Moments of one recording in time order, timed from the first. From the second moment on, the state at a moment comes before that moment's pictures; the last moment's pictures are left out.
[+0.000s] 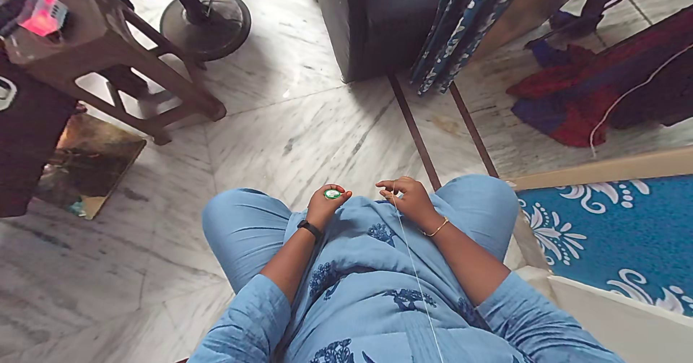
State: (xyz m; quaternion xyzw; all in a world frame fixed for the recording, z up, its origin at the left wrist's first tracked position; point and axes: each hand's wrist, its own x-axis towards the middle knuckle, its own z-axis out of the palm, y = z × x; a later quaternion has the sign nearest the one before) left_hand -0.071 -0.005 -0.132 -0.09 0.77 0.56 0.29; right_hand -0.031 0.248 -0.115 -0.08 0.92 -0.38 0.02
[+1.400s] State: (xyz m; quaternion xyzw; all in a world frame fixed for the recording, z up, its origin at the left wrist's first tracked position) left_hand -0.072 -0.006 -0.134 -0.09 0.77 0.55 0.30; right_hand -0.031 0.248 -0.119 -0.09 0.92 -0.39 0.02
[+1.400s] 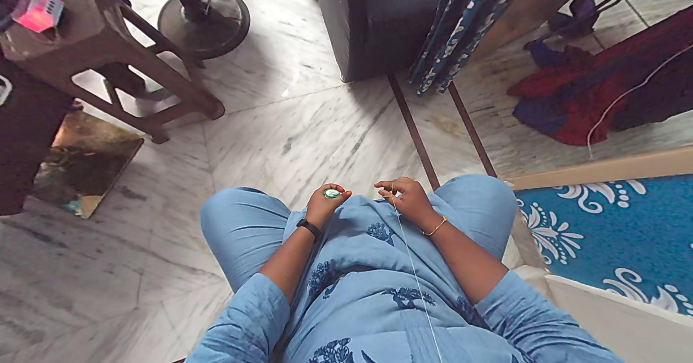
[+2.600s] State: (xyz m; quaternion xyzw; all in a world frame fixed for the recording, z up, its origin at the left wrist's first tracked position) left_hand -0.074 -0.008 -0.129 -0.12 0.77 0.57 0.27; right_hand -0.033 0.253 -0.115 -0.07 0.93 -0.36 -0.02
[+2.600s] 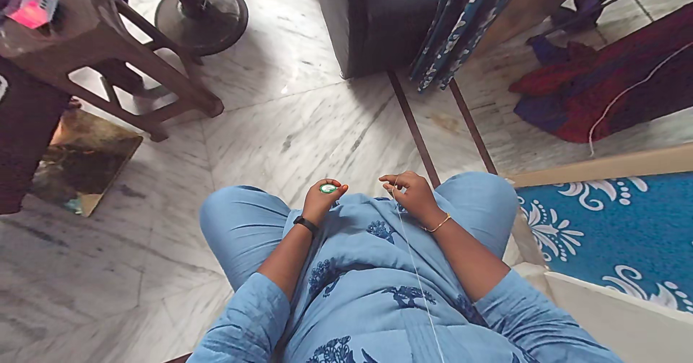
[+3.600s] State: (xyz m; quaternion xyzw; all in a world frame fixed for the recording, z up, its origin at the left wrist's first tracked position) left_hand -0.073 -0.005 -0.133 -0.09 0.77 0.54 0.32; right_hand -0.032 0.247 -0.115 -0.07 0.92 -0.38 0.05
